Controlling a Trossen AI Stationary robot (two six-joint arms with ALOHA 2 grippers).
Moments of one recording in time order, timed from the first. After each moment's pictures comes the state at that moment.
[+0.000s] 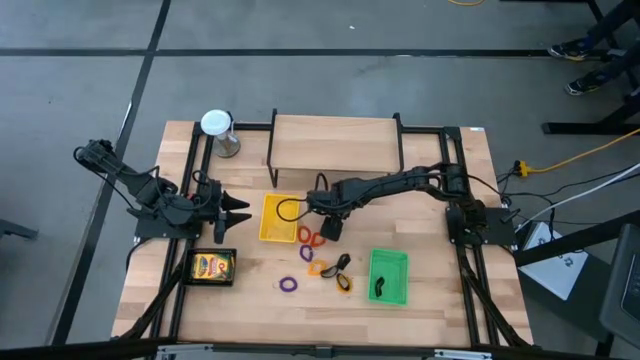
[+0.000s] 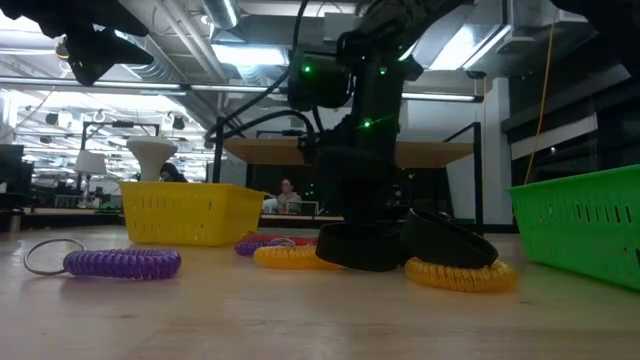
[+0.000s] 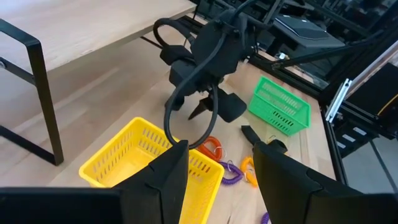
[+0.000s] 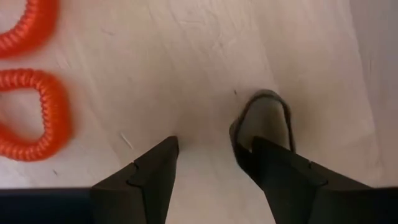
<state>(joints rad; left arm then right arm) -0.50 0.51 0.51 -0.42 -0.65 -0.70 0.01 2.15 1.53 -0.81 0.10 0.36</state>
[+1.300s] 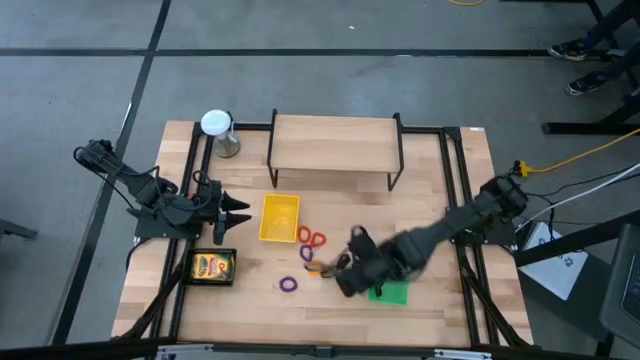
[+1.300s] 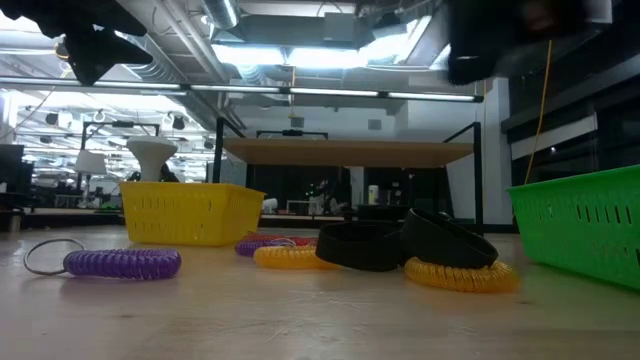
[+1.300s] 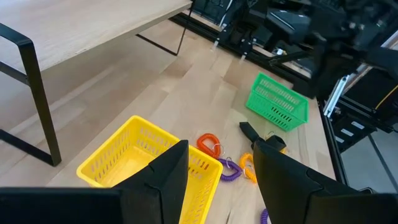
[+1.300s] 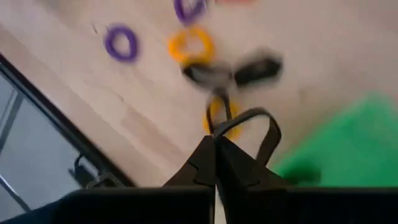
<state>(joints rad) -0.50 0.51 0.51 -0.42 -0.64 -0.68 0.54 1.79 1.53 -0.94 0.18 1.48</state>
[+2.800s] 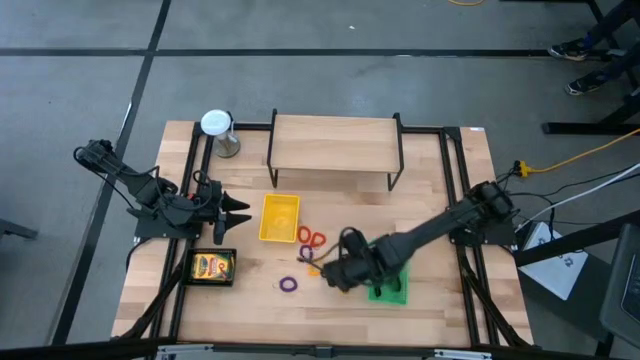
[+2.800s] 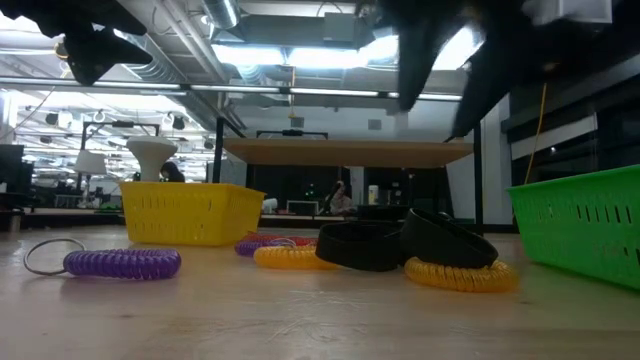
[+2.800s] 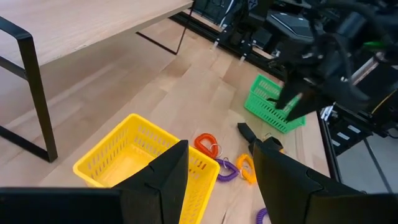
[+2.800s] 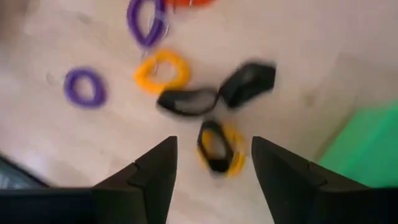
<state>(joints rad) -0.50 0.51 0.51 -0.42 -0.64 -0.72 0.49 1.92 1.53 -0.89 0.19 1.65</state>
